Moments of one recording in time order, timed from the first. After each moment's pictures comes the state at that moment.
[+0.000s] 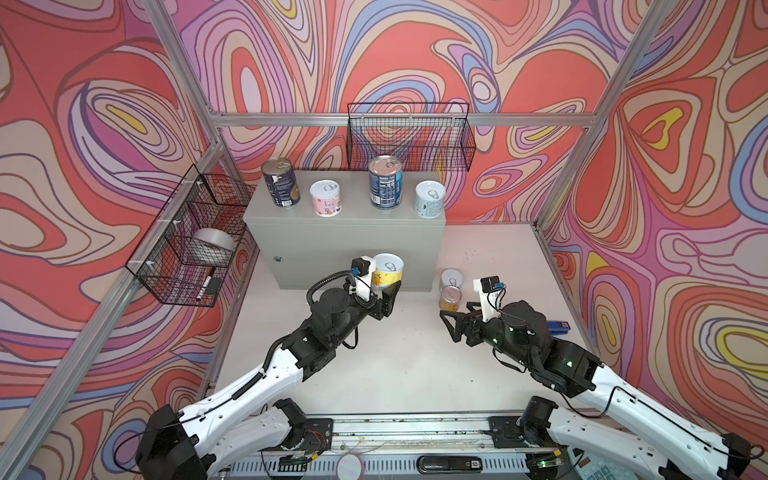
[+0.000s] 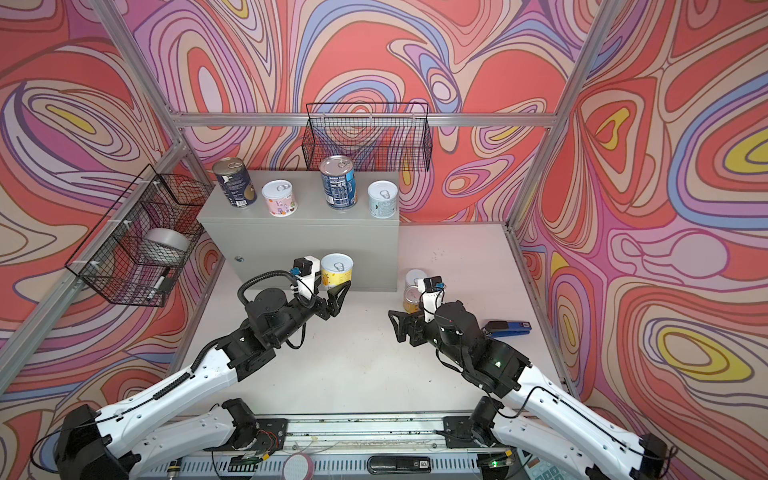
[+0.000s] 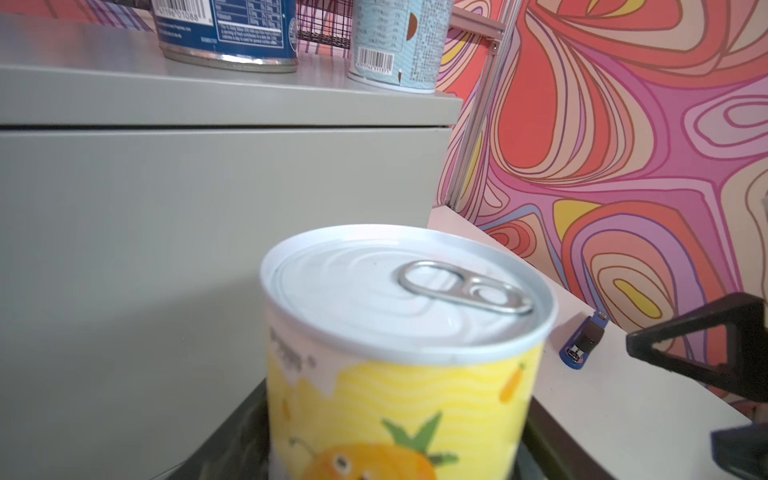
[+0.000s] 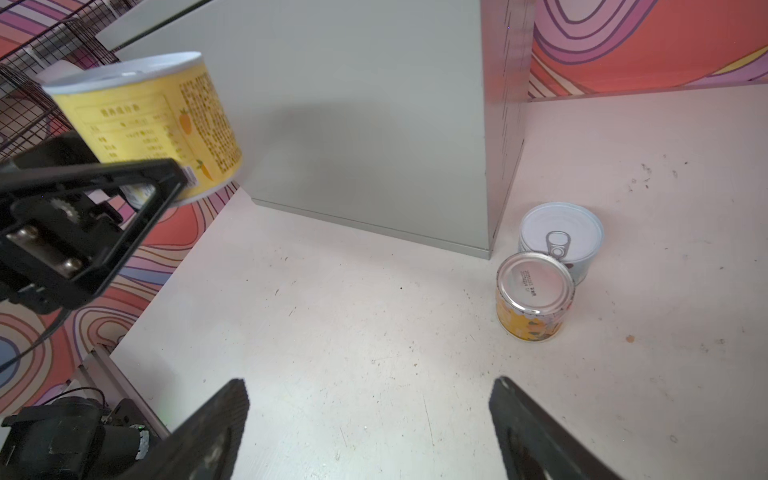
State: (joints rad) left arm -0.74 1.02 0.73 0.20 -0.14 -0.18; right arm 0.82 0.75 0.77 -0.43 0.18 0.47
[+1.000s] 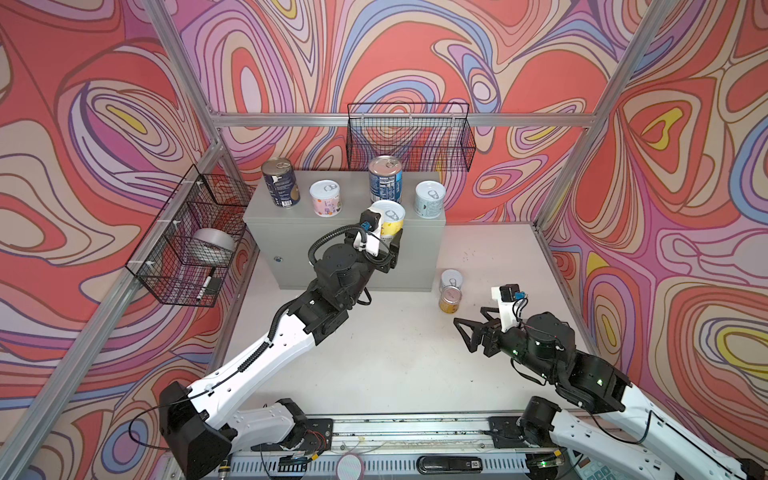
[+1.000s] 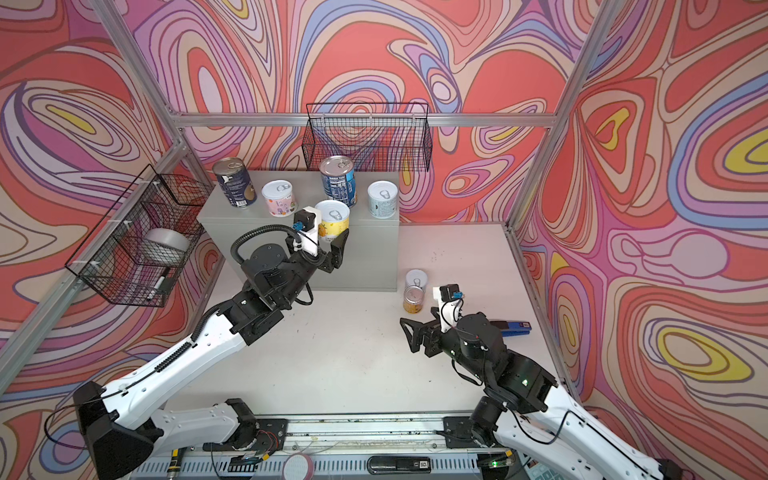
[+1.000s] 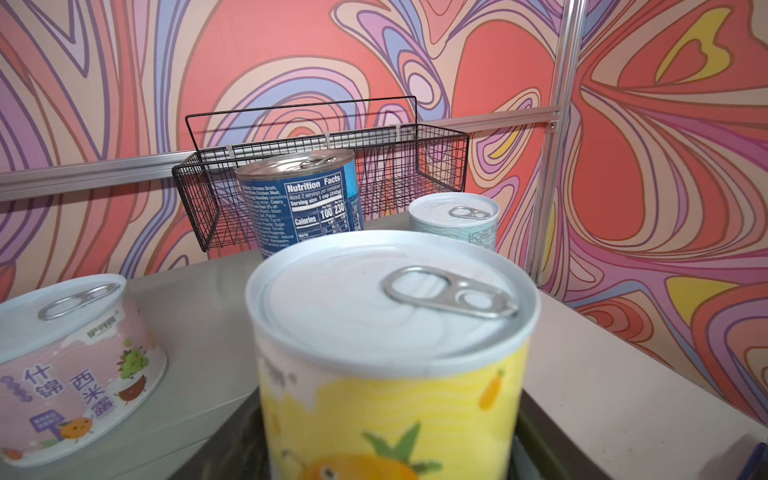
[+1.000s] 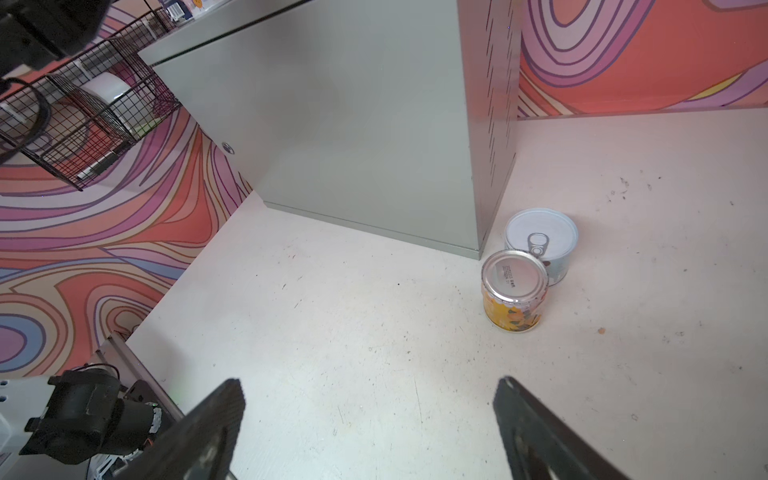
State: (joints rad) left arm -0.71 1.22 1.16 0.13 -0.32 0.09; right arm 0.82 0.58 0.77 -0.55 0.17 0.44
